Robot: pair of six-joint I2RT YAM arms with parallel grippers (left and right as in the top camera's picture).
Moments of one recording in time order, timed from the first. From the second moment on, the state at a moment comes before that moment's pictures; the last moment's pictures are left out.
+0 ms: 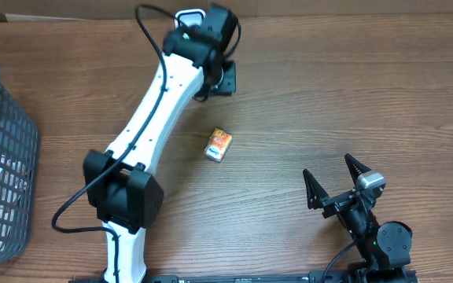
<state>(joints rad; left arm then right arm) -0.44 2.10 2.16 -1.29 0.00 -0.43 0.13 0.01 0.02 -0.01 -0.25 0.15</state>
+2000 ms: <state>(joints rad) 0.95 1.86 1.78 -0.88 0.13 -0.18 0.13 0.01 0.02 -0.01 -0.25 0.15</state>
